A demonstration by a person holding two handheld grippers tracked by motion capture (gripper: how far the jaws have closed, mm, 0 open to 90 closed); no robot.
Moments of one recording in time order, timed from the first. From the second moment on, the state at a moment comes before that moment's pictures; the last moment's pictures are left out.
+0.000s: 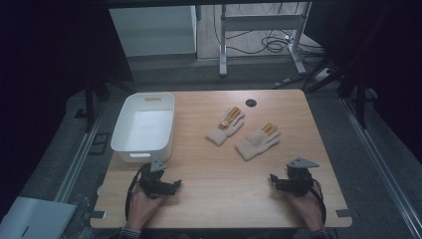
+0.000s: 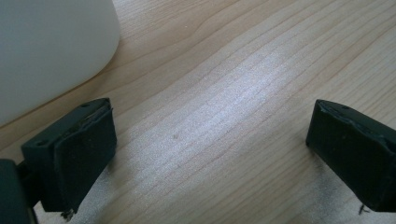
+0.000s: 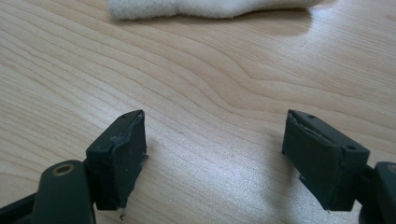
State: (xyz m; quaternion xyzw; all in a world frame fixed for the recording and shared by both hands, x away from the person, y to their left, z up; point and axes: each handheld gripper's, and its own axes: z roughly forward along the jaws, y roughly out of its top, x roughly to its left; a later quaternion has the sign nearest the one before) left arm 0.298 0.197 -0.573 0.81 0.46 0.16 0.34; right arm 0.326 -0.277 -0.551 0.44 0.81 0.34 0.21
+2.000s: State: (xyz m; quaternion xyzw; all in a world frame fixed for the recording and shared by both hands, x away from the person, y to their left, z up) left arm 0.298 0.198 -0.573 0.80 0.46 0.16 0.34; right arm 0.422 -0.234 -0.512 0.45 0.80 0.36 0.20
